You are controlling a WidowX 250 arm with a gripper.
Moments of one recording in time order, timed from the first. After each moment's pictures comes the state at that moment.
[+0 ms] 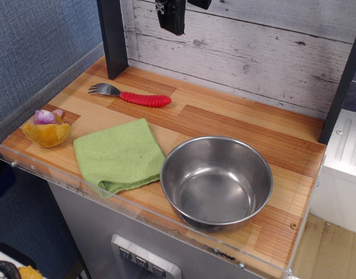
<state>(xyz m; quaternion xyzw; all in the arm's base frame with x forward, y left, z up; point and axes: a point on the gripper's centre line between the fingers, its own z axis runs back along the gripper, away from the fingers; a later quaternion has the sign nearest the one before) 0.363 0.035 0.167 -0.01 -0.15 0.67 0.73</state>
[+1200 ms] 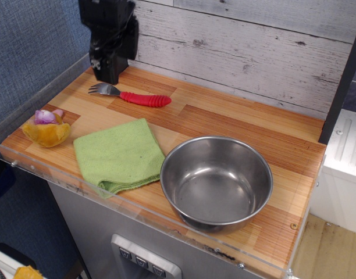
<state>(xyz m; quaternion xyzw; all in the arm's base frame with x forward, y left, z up) 0.325 0.118 0.095 0.03 -0.10 0.76 0.64</state>
